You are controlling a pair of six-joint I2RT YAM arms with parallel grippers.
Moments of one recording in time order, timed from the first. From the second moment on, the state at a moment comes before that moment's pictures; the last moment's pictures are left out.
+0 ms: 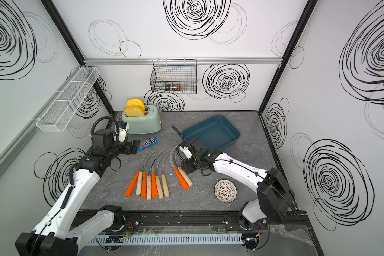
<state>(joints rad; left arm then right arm) -0.07 1.00 0.92 -0.50 0.07 0.10 0.85 1.49 1.05 -0.56 -0.14 0.22</state>
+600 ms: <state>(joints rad) -0.05 0.98 0.89 -0.49 0.07 0.05 0.95 1.74 1.15 -0.66 -0.04 0.25</state>
